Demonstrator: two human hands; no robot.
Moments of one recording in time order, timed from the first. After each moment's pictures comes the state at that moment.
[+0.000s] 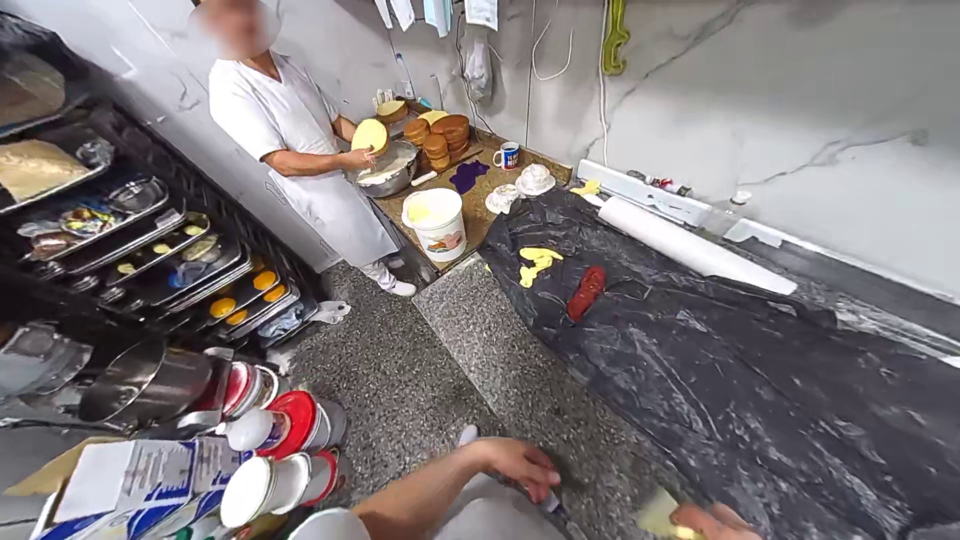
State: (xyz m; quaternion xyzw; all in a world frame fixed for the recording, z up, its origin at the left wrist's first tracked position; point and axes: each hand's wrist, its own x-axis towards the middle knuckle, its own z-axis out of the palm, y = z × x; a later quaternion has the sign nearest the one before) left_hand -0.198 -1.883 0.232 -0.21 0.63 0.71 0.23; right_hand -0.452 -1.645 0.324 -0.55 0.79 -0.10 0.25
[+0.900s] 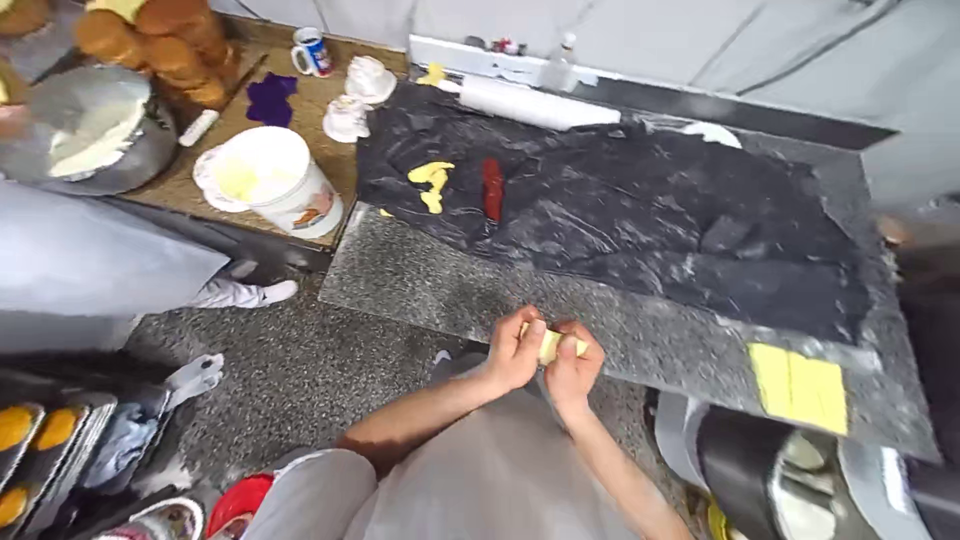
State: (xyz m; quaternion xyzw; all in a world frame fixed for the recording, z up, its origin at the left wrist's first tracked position) left_hand -0.195 -1.945 0.310 0.02 0.64 0.71 -0.29; right_hand -0.230 -1.839 0.311 -0.25 0.66 -0.70 -0.08
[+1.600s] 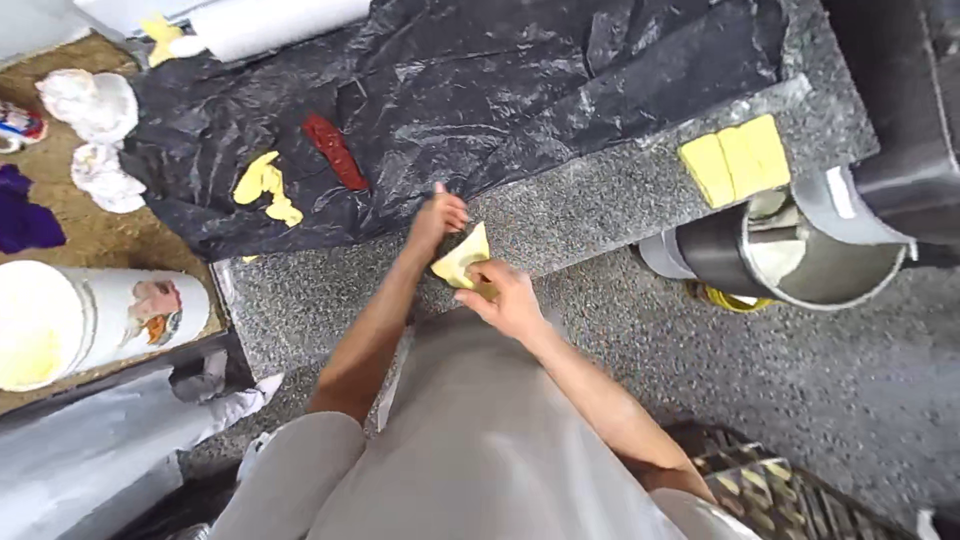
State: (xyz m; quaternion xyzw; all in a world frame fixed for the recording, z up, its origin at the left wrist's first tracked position) left_hand -0.373 -1.960 0.222 -0.04 0.74 0.63 0.24; right_hand -0.254 -1.776 0.258 -0.17 0.86 -0.49 -0.04
